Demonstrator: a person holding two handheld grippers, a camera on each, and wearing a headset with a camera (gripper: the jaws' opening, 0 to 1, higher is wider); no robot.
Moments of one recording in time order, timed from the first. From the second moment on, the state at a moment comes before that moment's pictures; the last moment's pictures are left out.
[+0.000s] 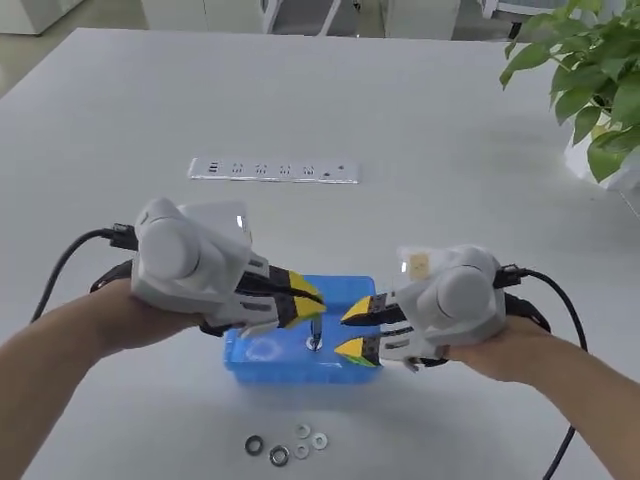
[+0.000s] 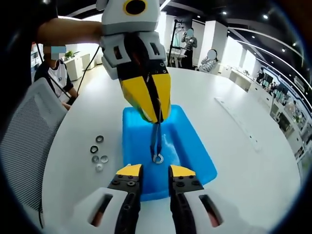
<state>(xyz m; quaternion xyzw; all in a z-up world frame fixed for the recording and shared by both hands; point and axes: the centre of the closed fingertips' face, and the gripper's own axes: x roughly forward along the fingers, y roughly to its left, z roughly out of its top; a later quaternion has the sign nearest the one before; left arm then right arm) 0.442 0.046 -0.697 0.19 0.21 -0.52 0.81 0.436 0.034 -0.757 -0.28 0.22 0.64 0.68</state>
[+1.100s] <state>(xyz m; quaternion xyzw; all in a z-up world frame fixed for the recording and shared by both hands) 0.416 0.057 -0.654 0.19 0.20 -0.50 0.82 0.397 0.003 -0.723 -0.23 0.22 0.59 0.74</state>
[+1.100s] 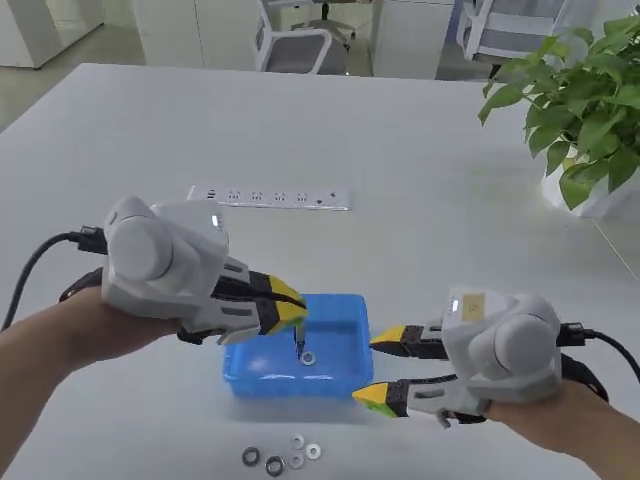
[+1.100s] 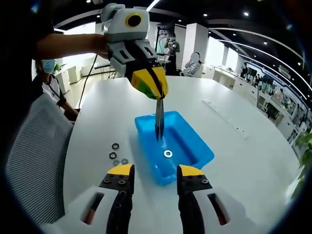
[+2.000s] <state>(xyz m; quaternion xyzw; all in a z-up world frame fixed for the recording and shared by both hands) 0.368 0.067 -0.644 0.19 0.20 -0.50 0.82 0.360 -0.004 -0.719 -0.21 0.21 0.58 0.75</state>
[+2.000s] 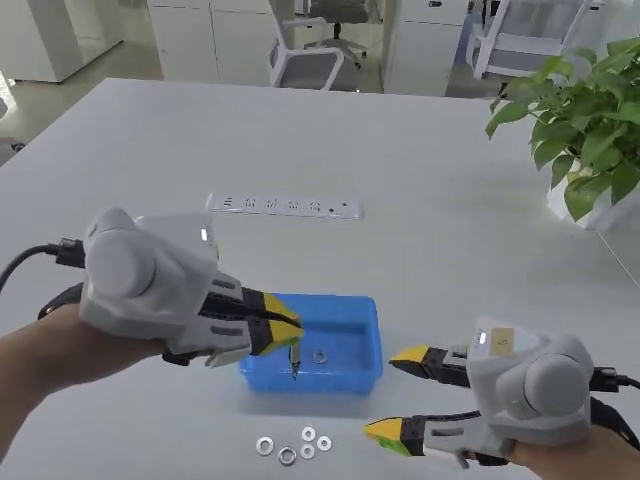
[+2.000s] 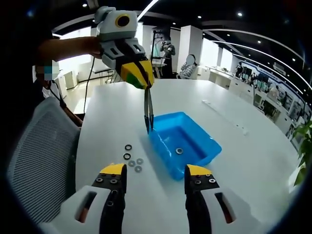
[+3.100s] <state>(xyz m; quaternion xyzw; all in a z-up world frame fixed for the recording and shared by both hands) 0.332 0.071 -0.679 0.17 0.21 -0.51 0.82 0.328 0.026 -0.739 -0.22 0.21 0.62 0.72</state>
